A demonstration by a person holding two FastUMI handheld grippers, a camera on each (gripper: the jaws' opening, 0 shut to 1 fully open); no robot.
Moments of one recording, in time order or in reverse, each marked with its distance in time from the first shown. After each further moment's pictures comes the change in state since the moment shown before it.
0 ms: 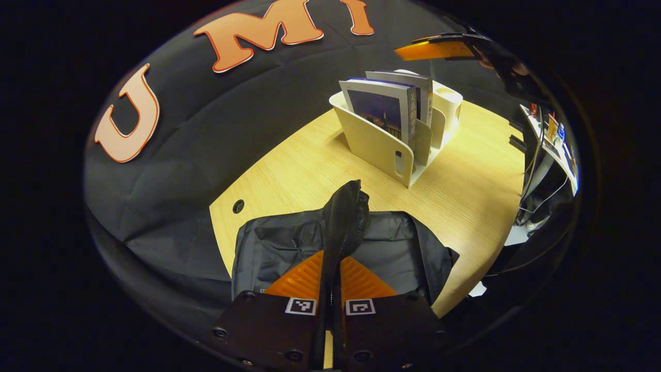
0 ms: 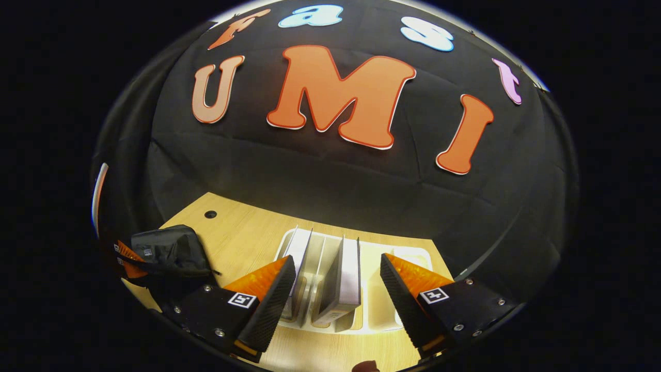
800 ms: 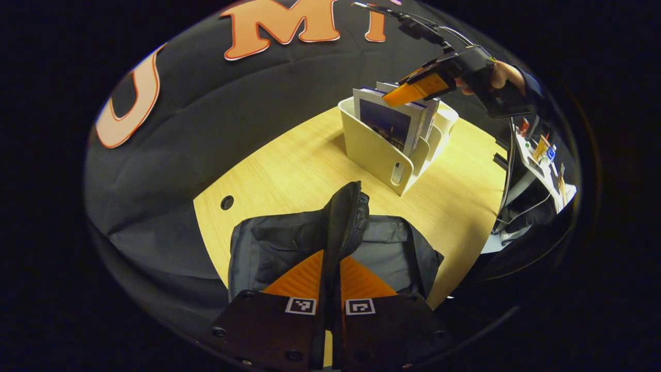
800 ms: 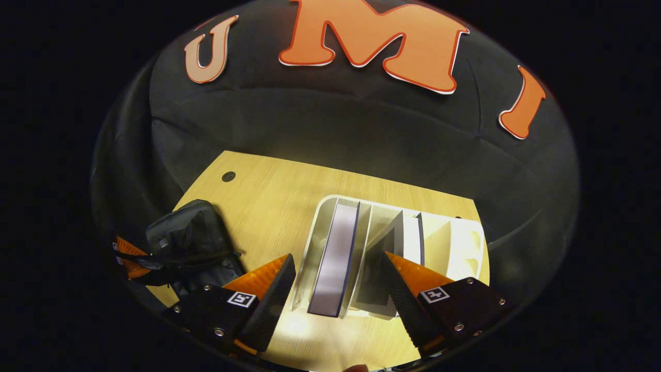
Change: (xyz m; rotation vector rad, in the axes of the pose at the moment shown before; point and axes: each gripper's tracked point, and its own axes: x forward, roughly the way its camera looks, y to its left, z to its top) left arm -0.009 0.025 0.005 -0.091 0.011 -0.123; right arm 0.067 0.060 -0.037 0.023 0.408 0.173
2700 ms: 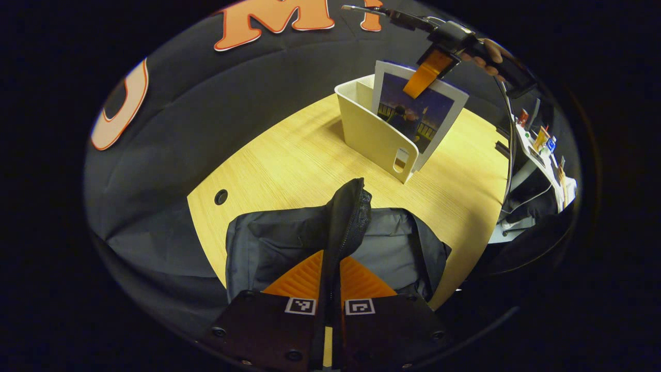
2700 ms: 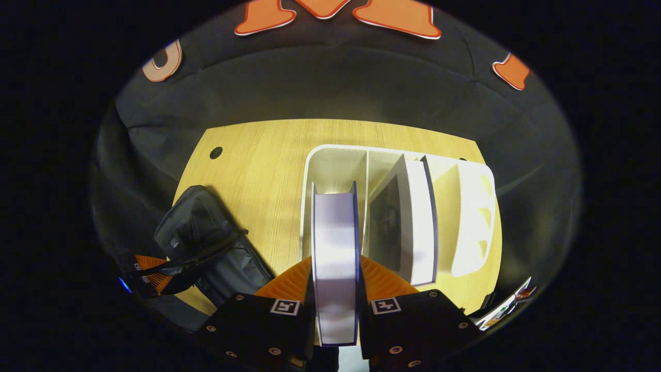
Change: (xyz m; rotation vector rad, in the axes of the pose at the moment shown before) left arm 0.025 0.004 -0.011 0.078 0.075 -0.018; right arm -0.019 0.001 -0.043 0.156 0.272 -0.006
